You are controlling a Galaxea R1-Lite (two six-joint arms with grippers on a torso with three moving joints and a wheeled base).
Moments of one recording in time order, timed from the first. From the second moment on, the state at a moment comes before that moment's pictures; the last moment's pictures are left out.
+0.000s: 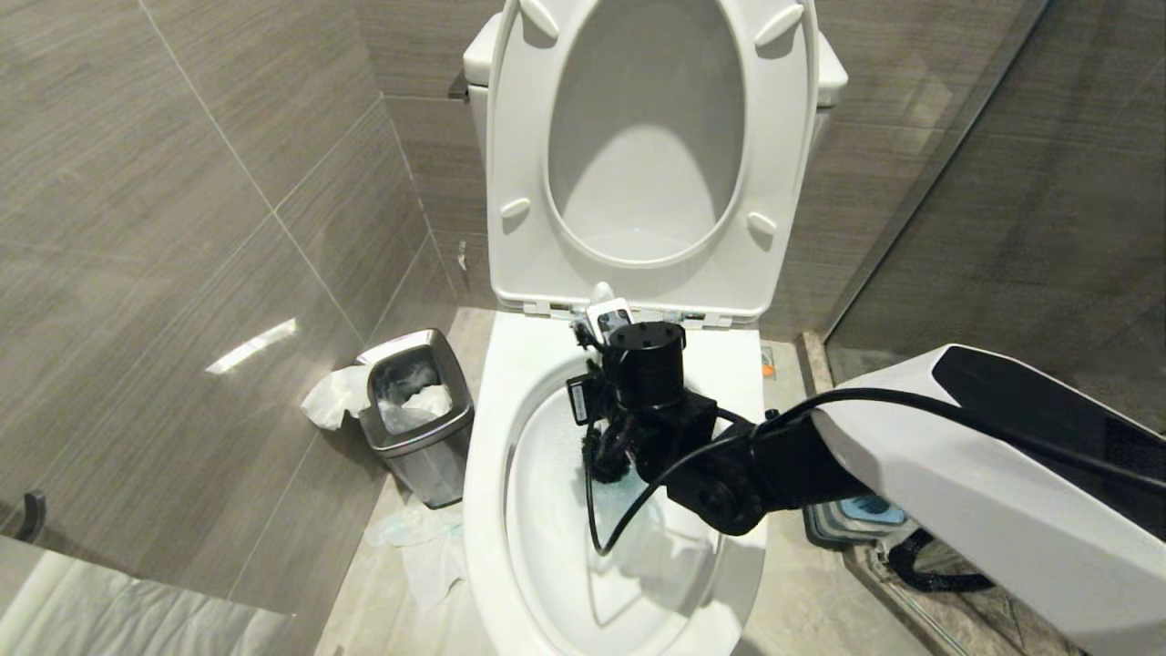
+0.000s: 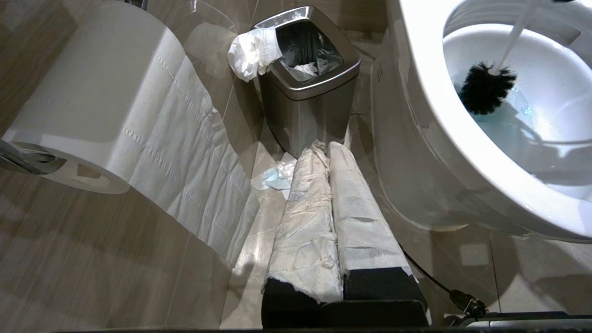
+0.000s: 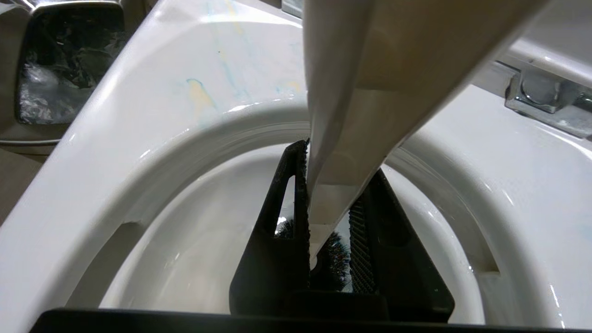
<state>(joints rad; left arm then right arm) 0.00 0.00 0.00 0.00 0.00 0.01 0.75 2.35 -1.50 -0.69 -0.48 -0.04</state>
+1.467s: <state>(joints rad) 0.00 0.00 0.00 0.00 0.00 0.01 0.78 2.16 -1.47 -0.62 -0.49 -0.09</state>
